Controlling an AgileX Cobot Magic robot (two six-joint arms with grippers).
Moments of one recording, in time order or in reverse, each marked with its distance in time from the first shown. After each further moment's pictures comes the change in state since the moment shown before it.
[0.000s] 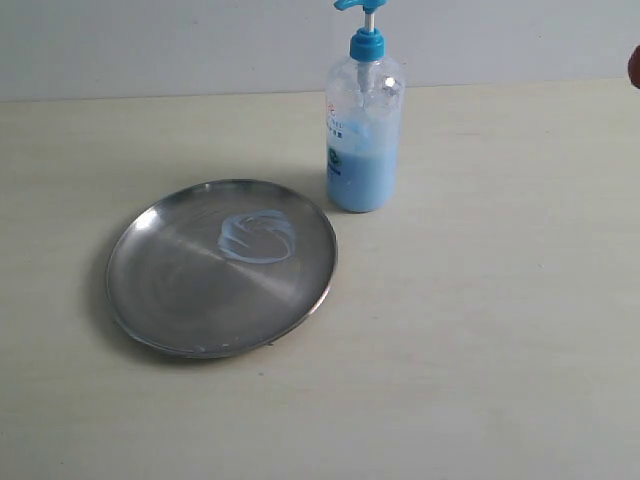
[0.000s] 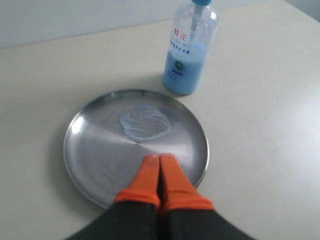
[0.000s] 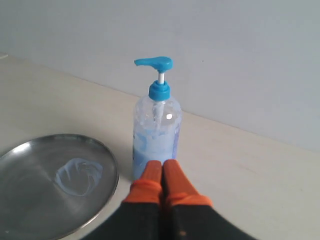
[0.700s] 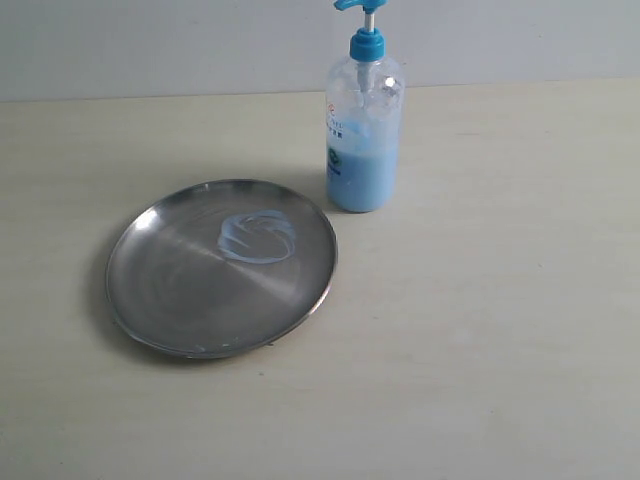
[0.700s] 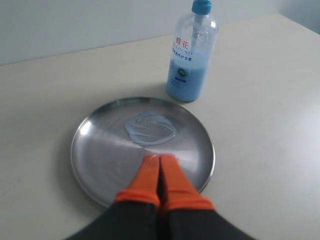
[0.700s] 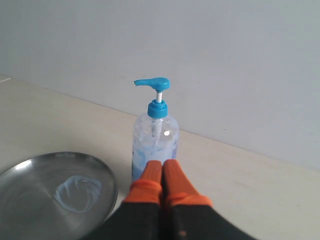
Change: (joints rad) left arm 0.002 -0.128 0.094 0.022 -0.031 0.008; right arm 0.000 -0.080 0.031 0.000 -0.027 0.000
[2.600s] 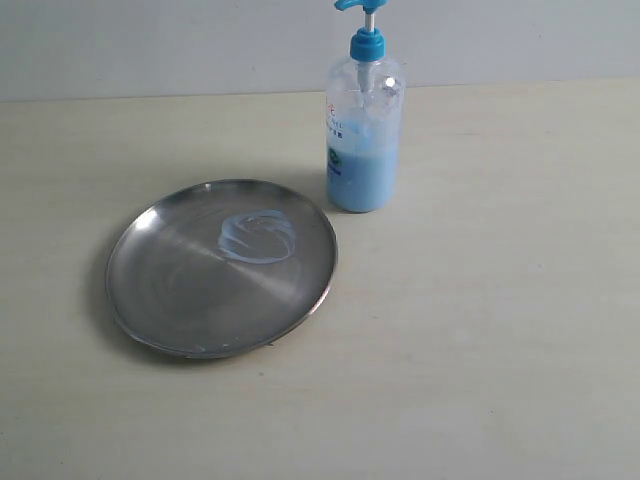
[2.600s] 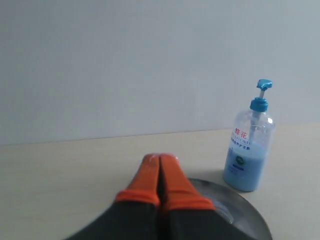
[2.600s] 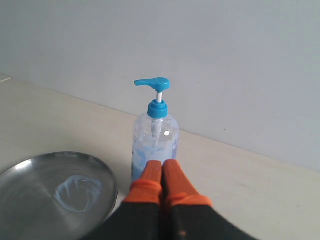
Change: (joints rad) left arm 0.253 -0.368 0.111 0.023 -0.112 0.000; right arm 0.000 0.000 0.000 0.000 -0.002 -0.002
